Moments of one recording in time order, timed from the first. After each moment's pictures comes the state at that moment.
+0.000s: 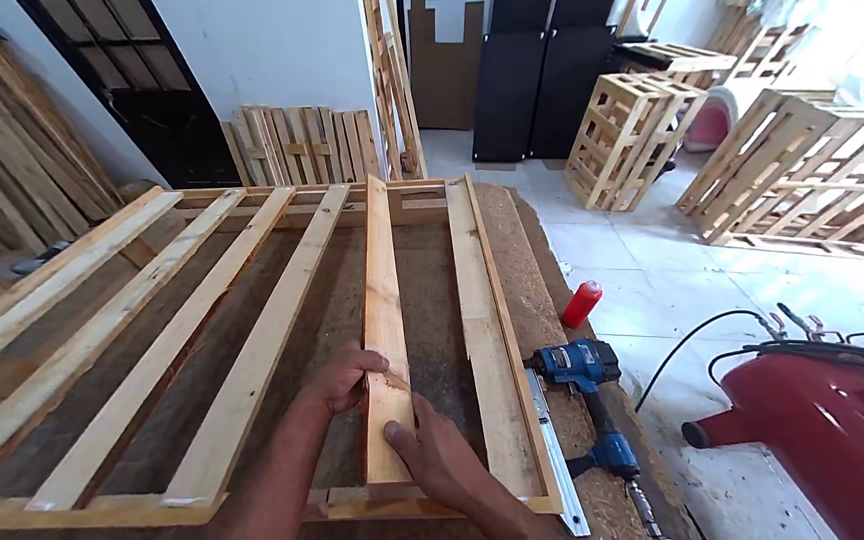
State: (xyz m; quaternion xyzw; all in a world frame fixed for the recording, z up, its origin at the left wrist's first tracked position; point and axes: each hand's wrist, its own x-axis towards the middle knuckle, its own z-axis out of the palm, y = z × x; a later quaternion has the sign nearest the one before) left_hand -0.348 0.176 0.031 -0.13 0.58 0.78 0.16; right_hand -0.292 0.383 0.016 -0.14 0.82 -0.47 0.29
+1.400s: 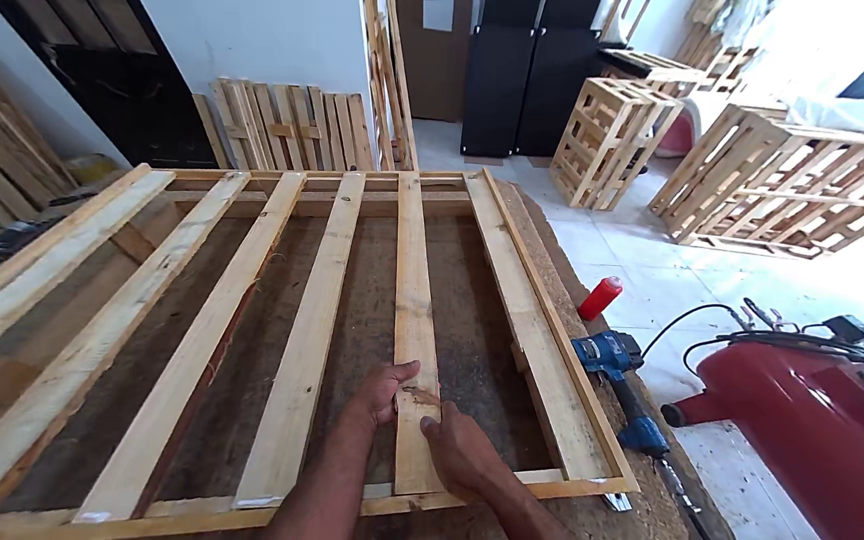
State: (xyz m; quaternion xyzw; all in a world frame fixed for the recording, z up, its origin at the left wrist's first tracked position) left_hand -0.344 0.103 -0.044 -0.23 0.46 0.83 0.21; right_hand -0.290 0.274 0.001 0.00 0.88 -0.31 0.36
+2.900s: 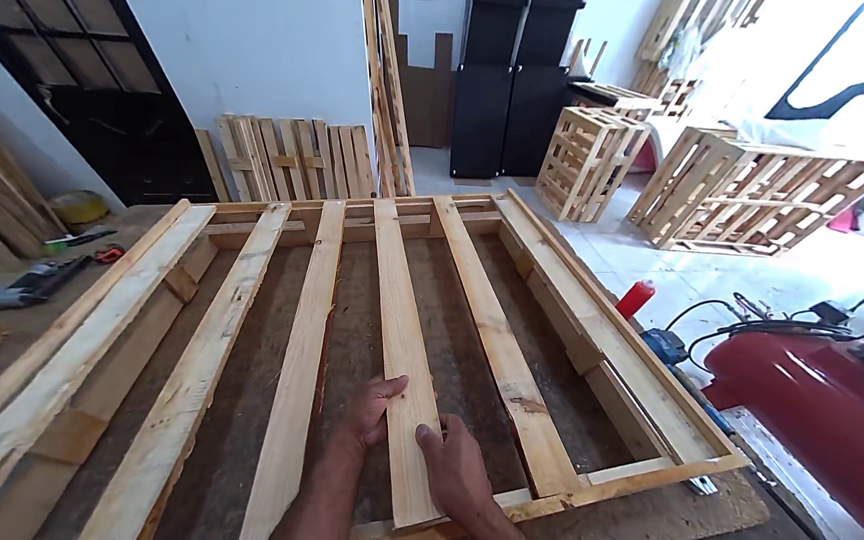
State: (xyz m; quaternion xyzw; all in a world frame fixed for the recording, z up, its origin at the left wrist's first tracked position) left_hand -0.316 -0.119 -0.036 -0.10 0.40 0.88 0.22; right_hand -0.235 0.047 -0.001 0.14 0.82 -0.52 0.18
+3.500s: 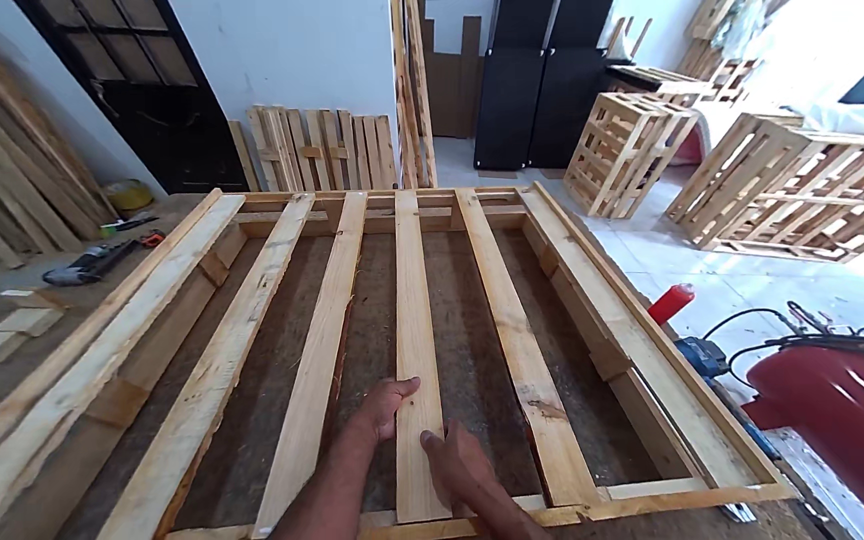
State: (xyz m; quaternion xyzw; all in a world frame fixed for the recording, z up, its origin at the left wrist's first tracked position) left_hand -0.321 -0.120 -0.056 -0.25 0.50 0.80 0.22; right_hand -0.258 0.046 -0.029 0.10 0.86 -0.39 0.32
